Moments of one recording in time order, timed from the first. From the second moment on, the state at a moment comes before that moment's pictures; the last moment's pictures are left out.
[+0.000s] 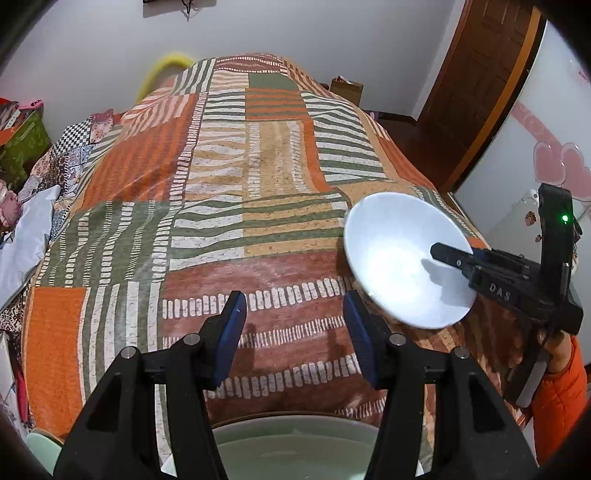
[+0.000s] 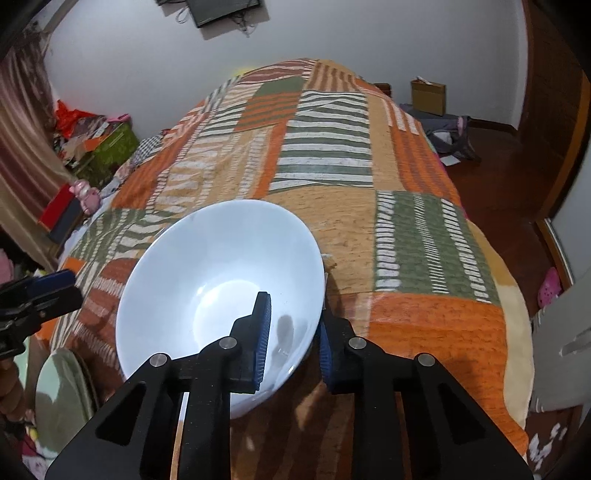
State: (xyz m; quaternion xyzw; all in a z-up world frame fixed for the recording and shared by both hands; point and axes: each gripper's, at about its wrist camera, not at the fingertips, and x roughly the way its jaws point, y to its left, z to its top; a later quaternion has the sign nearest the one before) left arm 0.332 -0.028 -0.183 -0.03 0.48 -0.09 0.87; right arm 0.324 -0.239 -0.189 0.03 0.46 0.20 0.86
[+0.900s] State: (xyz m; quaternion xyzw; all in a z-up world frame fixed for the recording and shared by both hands) left arm 0.356 -0.034 -0.229 -0.03 0.53 -0.10 0.84; right arm 0.312 -0.193 -0.192 -0.01 0.48 0.26 0.84
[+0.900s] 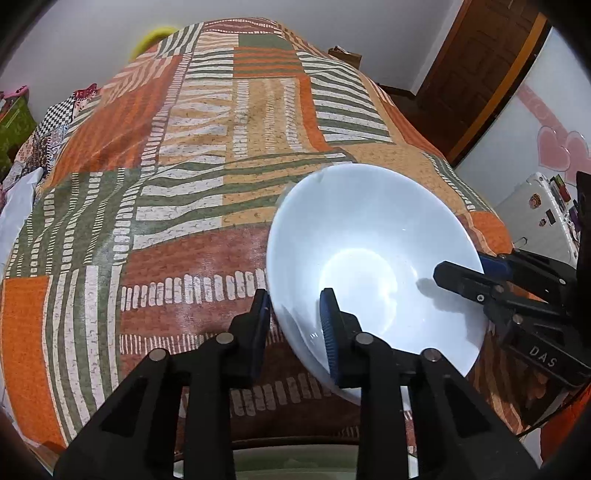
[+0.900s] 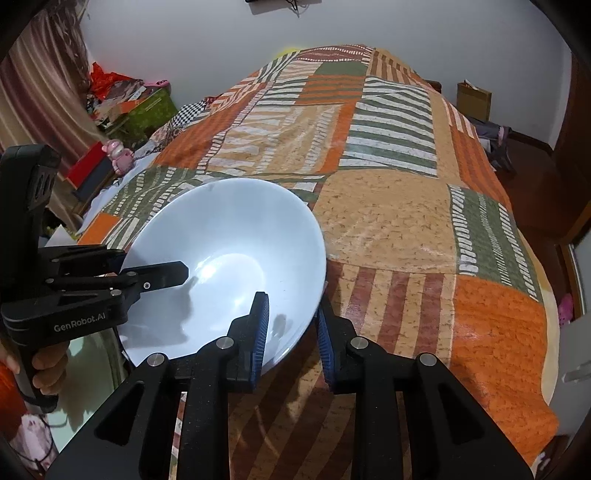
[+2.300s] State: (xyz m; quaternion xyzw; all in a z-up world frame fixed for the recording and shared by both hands) left arm 0.232 0.013 -0.114 -0.04 0.43 -0.07 0.90; right arm 0.223 -0.136 -0.097 -0.01 0.38 0.30 0.87
